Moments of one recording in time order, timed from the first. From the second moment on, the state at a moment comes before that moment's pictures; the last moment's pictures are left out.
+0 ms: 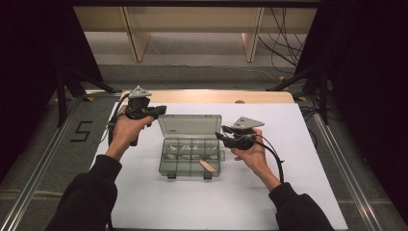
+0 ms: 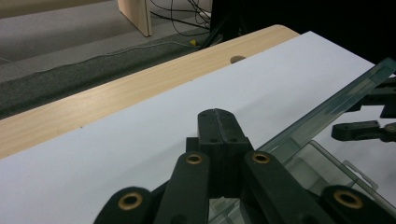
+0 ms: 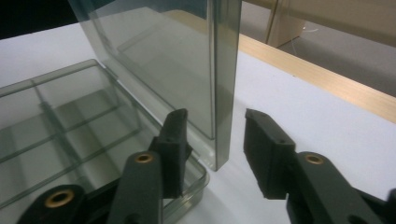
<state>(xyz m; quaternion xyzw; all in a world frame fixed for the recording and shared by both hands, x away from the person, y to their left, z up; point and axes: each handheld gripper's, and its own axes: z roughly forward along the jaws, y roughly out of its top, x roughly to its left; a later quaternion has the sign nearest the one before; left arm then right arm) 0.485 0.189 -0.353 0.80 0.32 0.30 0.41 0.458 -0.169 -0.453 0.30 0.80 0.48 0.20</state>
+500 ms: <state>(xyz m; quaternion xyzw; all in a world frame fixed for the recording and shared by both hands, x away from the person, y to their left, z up) 0.464 0.193 -0.369 0.81 0.30 0.28 0.42 0.419 -0.195 -0.425 0.31 0.79 0.49 0.19</state>
